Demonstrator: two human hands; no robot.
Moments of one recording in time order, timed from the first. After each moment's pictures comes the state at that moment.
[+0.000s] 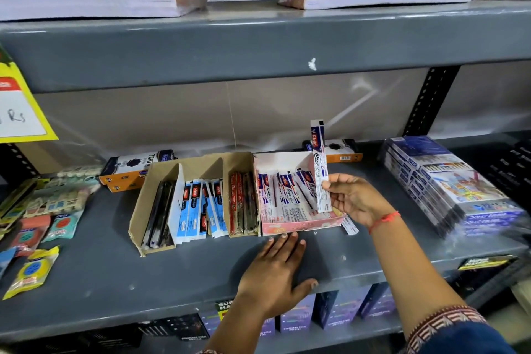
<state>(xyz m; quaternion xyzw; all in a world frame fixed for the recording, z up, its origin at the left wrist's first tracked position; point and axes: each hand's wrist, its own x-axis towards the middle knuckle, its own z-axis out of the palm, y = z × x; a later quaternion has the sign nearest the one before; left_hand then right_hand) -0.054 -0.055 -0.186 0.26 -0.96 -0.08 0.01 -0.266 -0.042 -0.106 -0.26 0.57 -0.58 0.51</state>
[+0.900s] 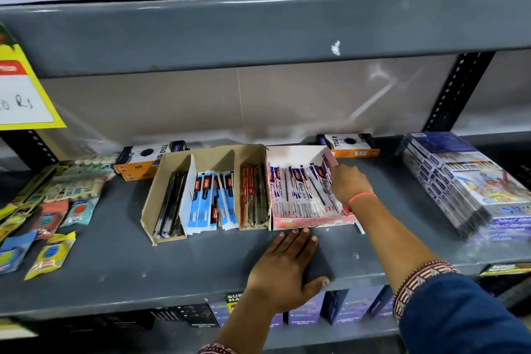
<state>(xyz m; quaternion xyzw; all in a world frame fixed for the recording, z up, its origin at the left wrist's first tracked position) -0.053 -0.056 -0.190 0.27 -0.96 -0.07 -0.01 -0.244 -0.084 -0.108 -0.45 0.88 -0.11 0.09</state>
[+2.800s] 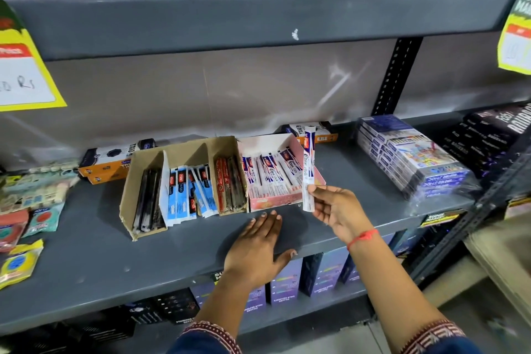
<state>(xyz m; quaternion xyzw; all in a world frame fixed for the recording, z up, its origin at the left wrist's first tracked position) -0.035 -0.051 -0.192 0.27 -0.96 -0.05 0.02 -0.200 0.018 -0.121 -0.13 0.59 -0.65 0.46</state>
